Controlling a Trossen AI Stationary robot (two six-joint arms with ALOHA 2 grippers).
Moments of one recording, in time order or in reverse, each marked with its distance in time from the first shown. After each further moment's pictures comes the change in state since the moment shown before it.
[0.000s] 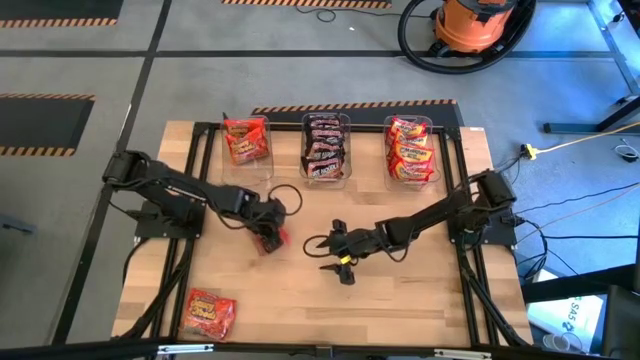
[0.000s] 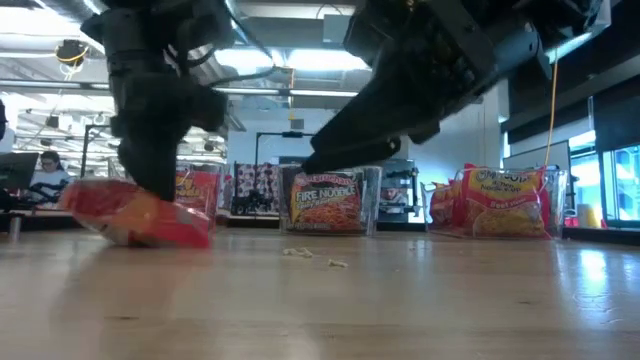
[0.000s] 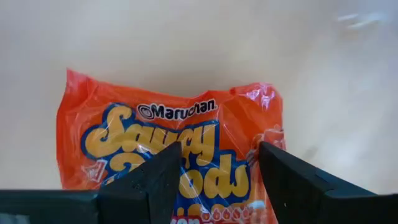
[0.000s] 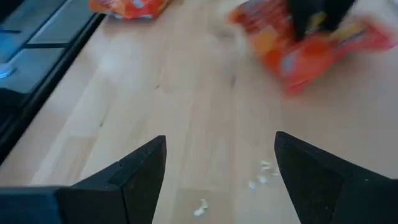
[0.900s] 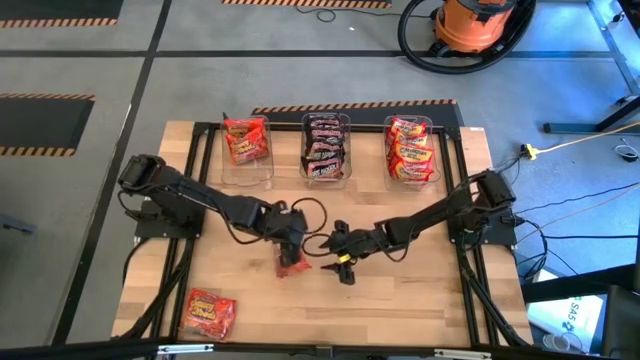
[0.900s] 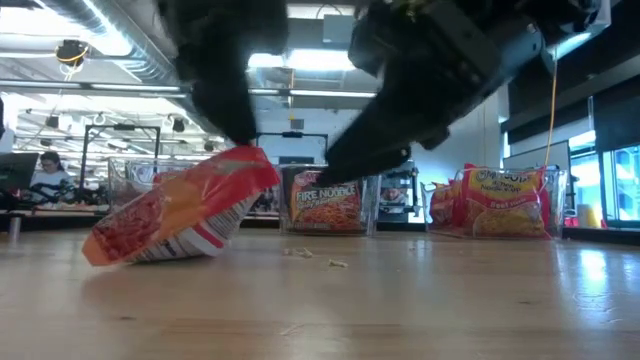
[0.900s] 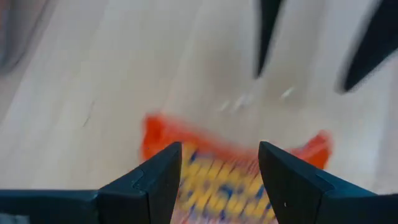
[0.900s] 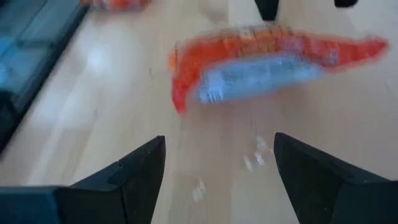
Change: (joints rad) left arm -0.137 0.167 0.335 0.006 -0.163 0.199; right arm 0.000 -0.016 -0.003 -0.075 0.008 0.066
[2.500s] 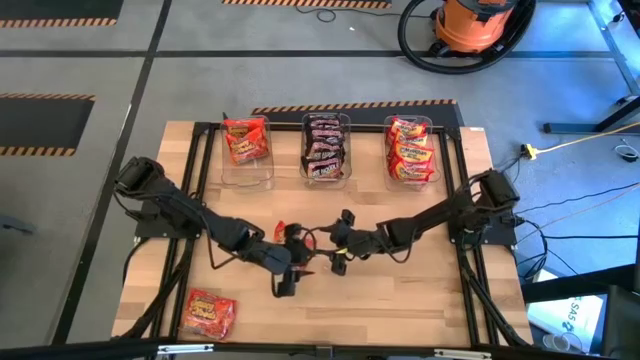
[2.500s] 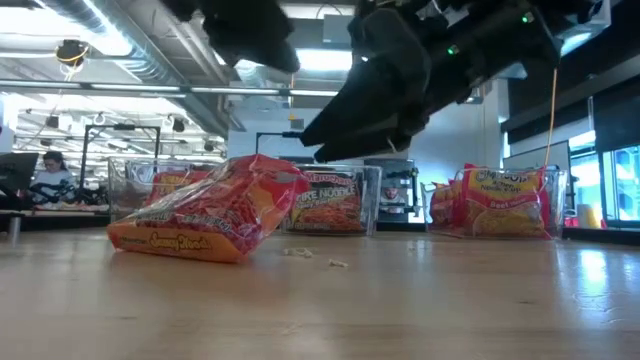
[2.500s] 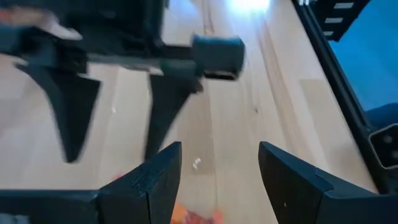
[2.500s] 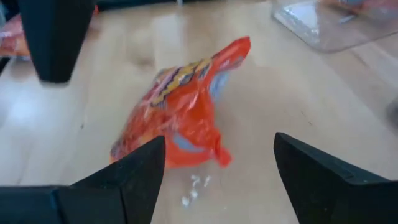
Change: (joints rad) left arm -0.202 -0.018 -0.065 0.411 -0.135 0.259; right arm 0.016 -0.016 0.010 0.033 0.313 0.065
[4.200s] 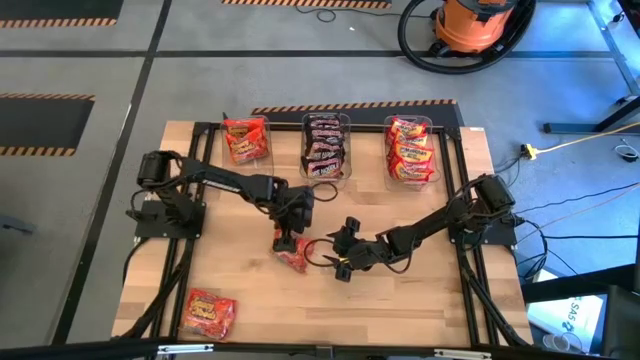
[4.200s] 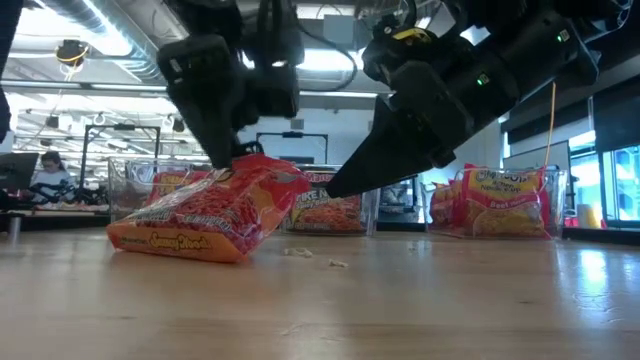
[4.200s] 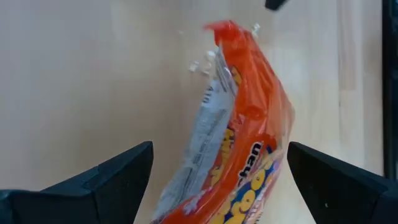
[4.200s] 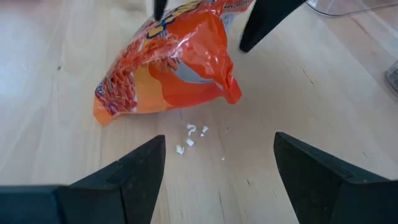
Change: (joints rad) left arm 0.473 0.118 0.003 -0.372 0.728 0.203; right arm 0.062 0.054 -0.014 -0.071 0.090 0.002
